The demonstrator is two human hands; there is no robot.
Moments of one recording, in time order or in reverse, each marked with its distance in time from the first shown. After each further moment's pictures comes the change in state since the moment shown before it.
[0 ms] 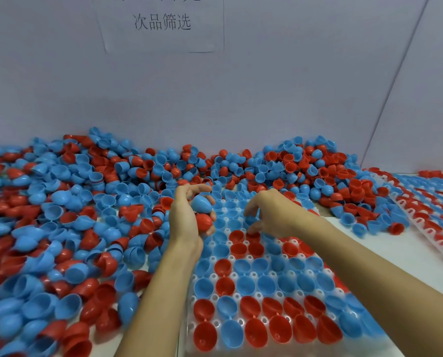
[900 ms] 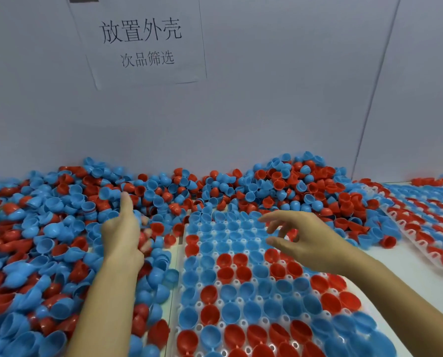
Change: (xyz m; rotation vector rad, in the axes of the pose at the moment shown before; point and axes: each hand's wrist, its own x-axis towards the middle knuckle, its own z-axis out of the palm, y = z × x) left_hand 0.018 0.053 -0.032 0.286 0.522 0.044; right_hand -0.077 0.034 -0.026 0.369 0.247 -0.047
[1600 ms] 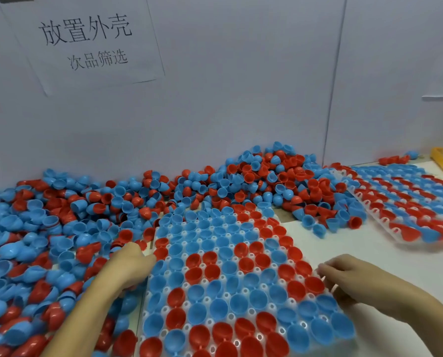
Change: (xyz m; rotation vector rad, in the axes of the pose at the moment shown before) left_hand -0.012 -0.034 0.018 1.286 -0.449 0.120; right_hand -0.096 0.065 -0.029 0.269 -0.184 0.913
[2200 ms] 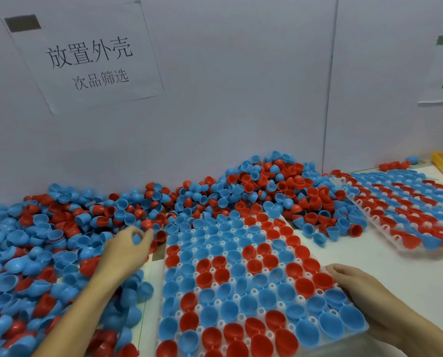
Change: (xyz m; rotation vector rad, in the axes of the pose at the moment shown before) left_hand 0.011 0.011 -0.017 -0.146 0.331 0.254; right_hand -0.001 0.013 0.013 0.645 0.011 0.012
